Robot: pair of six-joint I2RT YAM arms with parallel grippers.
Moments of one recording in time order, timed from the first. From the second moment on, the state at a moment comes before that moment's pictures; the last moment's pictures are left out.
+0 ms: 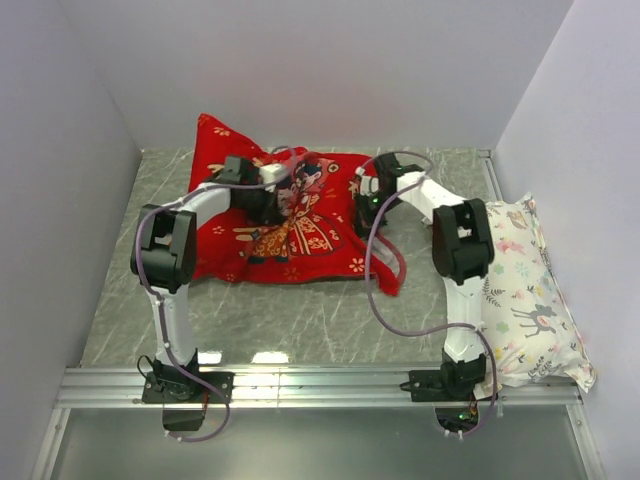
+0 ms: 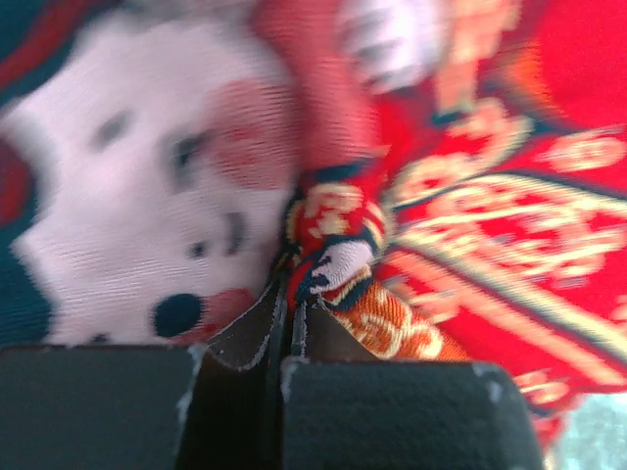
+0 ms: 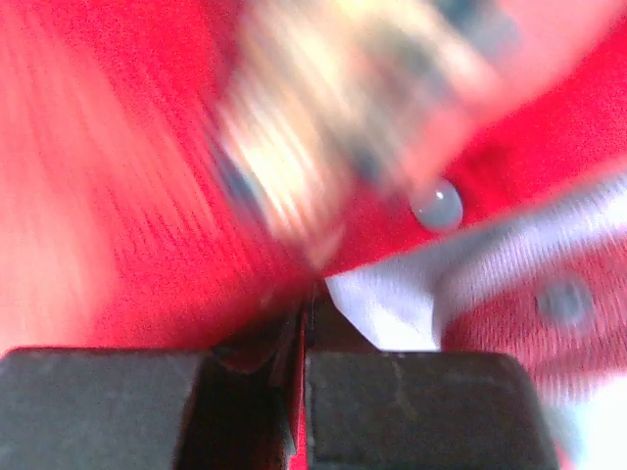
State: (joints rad) left arm -0.25 2.04 1.49 -0.40 0.63 0.21; right arm 0.30 2.19 1.70 -0.82 -0.55 0.08
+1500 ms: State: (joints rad) left arm 0.17 1.82 1.37 -0.64 0.61 0.41; right arm 0.07 2.00 1.71 -0.92 0.06 -0.16
